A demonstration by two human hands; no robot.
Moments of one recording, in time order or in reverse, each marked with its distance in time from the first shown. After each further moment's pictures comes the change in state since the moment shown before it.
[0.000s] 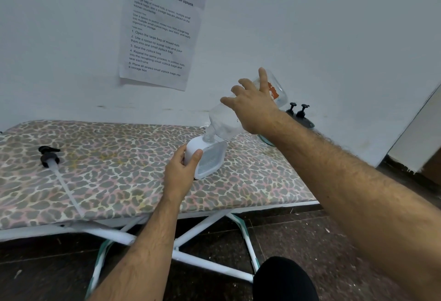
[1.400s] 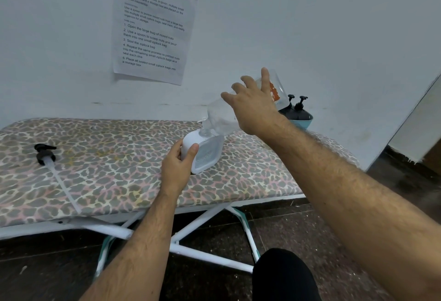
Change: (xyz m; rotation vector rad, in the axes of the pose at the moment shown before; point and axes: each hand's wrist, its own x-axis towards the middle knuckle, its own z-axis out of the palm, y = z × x) left_hand 0.001 -0.002 0.001 -0.007 -0.005 0.021; right_hand -0.012 -0.005 0.011 0.087 -0.002 0.096
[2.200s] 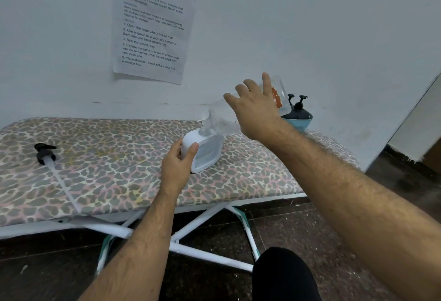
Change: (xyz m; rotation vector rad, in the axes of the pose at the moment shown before) left_hand -0.003 0.005 0.000 0.004 0.002 -0.017; right_hand -0.011 0.000 0.006 0.015 0.028 0.002
